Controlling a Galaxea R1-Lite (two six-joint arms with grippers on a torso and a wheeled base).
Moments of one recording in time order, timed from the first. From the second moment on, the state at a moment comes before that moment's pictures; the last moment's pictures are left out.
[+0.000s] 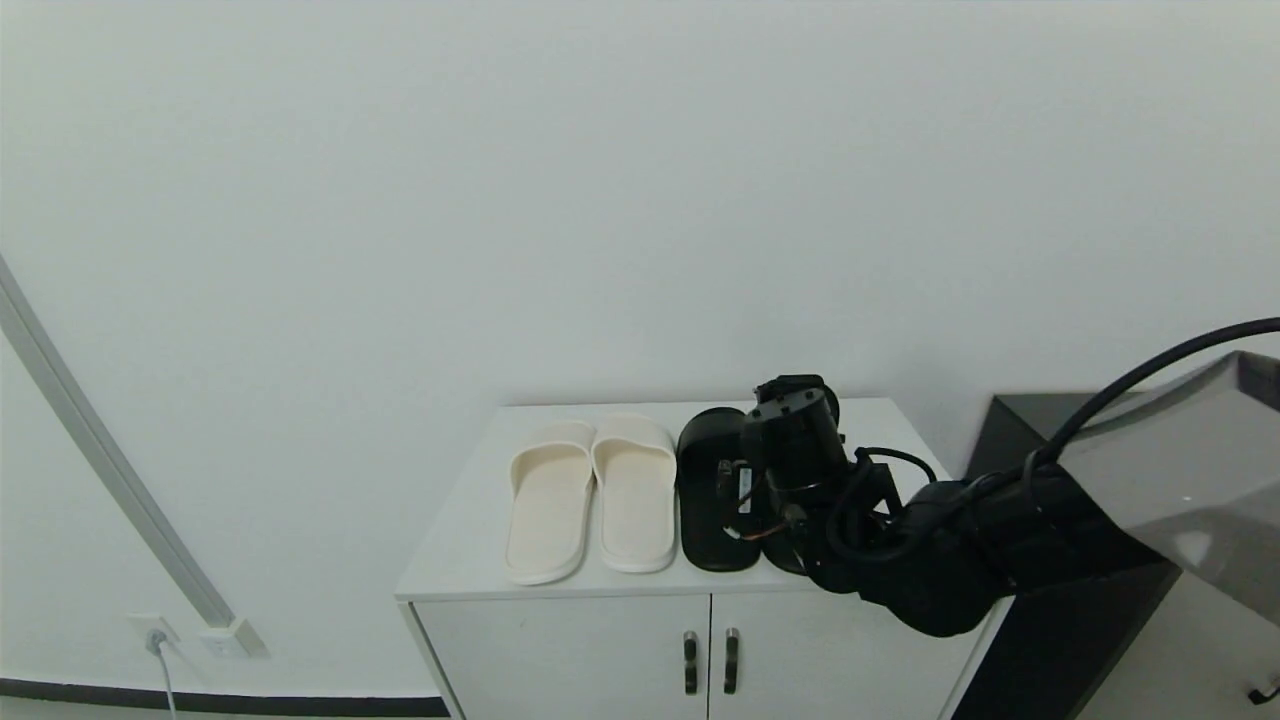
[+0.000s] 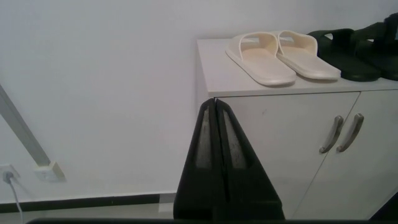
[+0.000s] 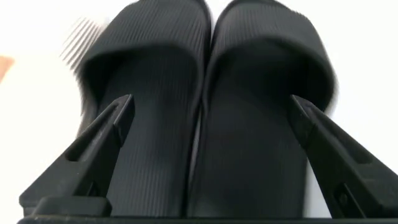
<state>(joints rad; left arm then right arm) 0.00 0.00 0.00 0.00 0.00 0.01 0.77 2.12 -1.19 -0.46 -0.64 0.37</state>
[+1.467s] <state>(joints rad) 0.00 0.00 0.00 0.00 0.00 0.01 0.69 2.28 -1.38 -0.49 -0.69 0.26</state>
